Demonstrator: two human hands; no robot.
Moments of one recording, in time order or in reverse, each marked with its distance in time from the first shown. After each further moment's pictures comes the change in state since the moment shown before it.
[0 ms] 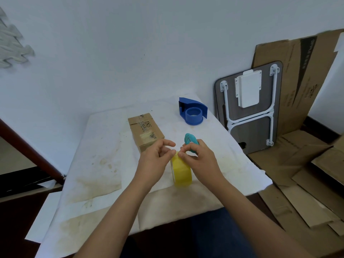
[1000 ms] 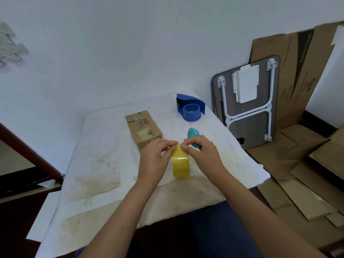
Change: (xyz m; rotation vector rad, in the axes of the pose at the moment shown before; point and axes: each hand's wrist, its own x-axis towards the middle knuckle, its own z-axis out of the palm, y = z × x) left_hand 0.005 -0.015 0.014 0.285 0.185 0.348; right_hand 0.008 0.008 -0.008 0.048 0.028 0.057
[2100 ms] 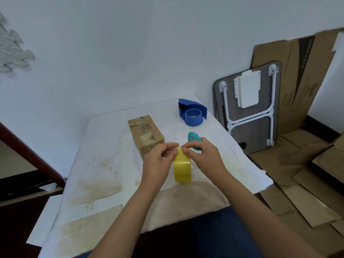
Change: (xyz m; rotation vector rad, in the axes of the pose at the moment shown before) left_hand 0.001 0.003 0.003 -0.320 -0.032 -0.249; right_hand 0.007 -0.008 -0.002 -0.181 -0.022 0.001
